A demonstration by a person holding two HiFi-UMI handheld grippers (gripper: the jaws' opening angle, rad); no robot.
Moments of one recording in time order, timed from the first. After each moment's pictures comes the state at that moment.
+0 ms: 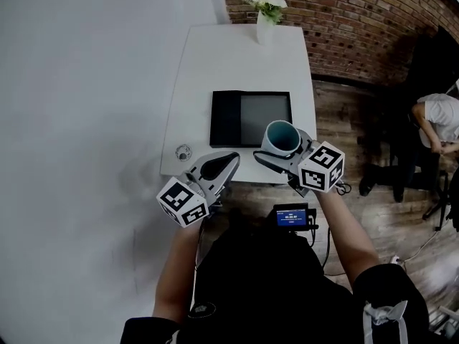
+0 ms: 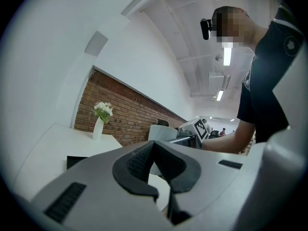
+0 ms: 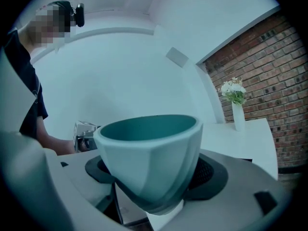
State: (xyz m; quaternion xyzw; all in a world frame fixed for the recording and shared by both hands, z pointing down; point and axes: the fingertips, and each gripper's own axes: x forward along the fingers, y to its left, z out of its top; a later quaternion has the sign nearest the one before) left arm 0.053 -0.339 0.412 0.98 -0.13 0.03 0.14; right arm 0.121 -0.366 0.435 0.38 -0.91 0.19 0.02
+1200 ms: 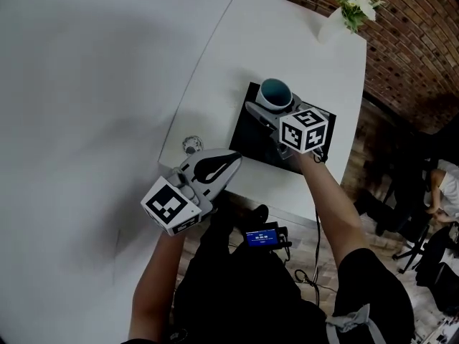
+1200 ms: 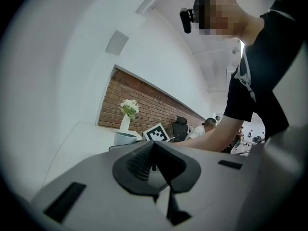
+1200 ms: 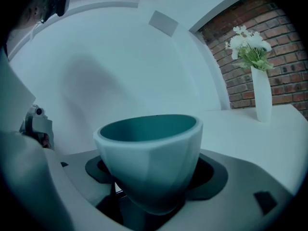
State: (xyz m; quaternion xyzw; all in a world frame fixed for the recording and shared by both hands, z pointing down) left arm -0.005 -0.437 0.449 0.96 -0.23 0.05 0.15; right arm 0.050 -0.601 0.559 0.39 -0.89 0.22 0.08
